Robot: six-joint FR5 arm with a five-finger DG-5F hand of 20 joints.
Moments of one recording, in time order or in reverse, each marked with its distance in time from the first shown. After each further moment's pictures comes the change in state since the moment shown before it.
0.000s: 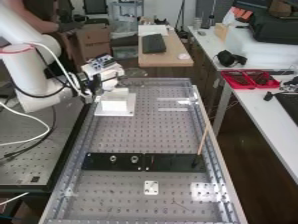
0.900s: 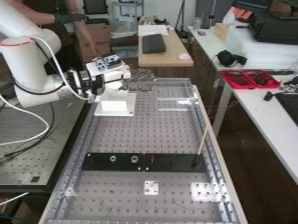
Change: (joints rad) arm -0.004 0.035 0.032 -0.062 0.192 0.051
